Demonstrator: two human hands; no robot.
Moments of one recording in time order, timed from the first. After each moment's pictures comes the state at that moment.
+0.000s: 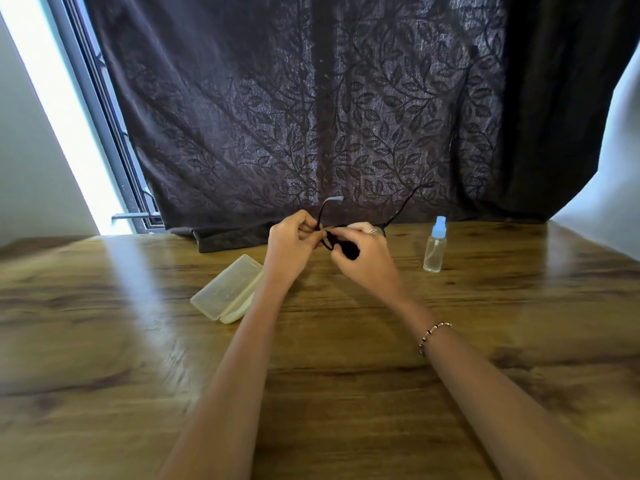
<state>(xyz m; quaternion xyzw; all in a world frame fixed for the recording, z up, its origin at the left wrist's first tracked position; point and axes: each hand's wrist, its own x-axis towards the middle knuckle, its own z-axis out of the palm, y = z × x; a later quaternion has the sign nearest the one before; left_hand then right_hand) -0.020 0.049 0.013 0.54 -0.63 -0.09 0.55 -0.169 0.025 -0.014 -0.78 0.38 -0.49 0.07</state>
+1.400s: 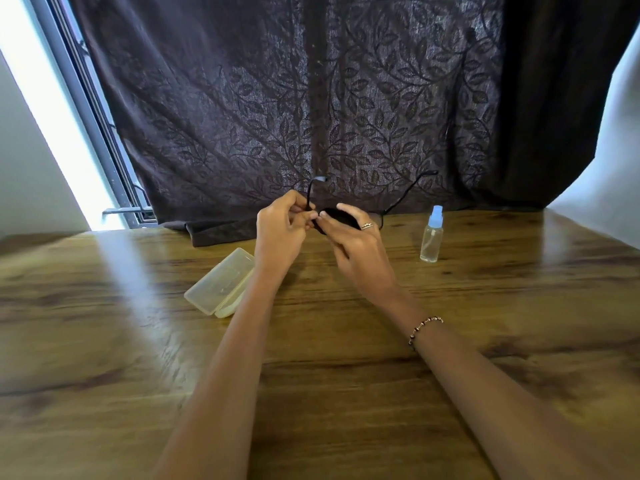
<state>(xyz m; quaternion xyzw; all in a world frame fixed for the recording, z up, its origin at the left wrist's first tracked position) -0.020 0.050 0.019 0.48 -0.63 -0.06 0.61 -0.167 0.034 -0.020 -0.81 0.32 -0.48 -0.11</state>
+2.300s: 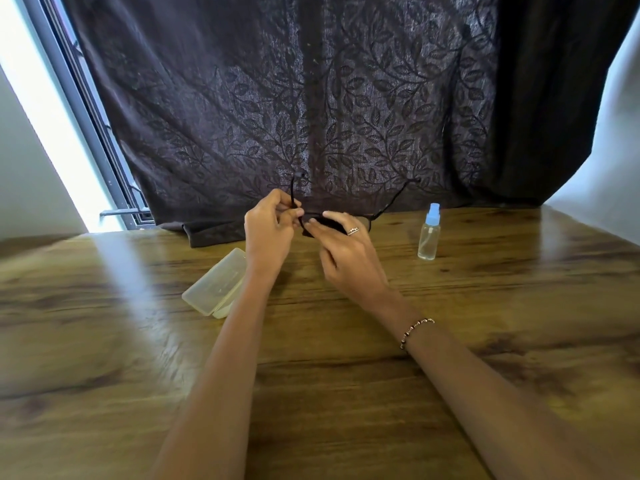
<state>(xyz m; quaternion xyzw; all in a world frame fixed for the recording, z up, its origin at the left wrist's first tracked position) -0.010 0.048 0.017 0.50 -0.60 -0.04 0.62 -0.159 0.038 -0.025 -0.82 0.31 -0.46 -0.14</state>
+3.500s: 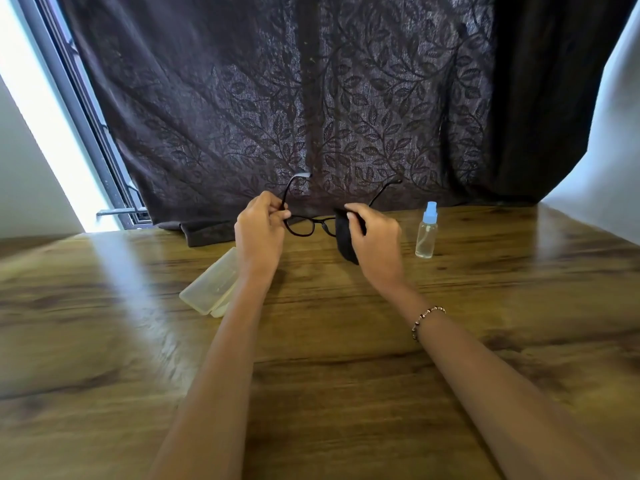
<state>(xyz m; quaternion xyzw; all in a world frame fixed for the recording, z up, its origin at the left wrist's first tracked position) -0.004 0.051 0.015 0.57 -0.57 0.03 0.59 -0.180 0.038 -0.002 -0.70 0.42 -0.57 -0.03</state>
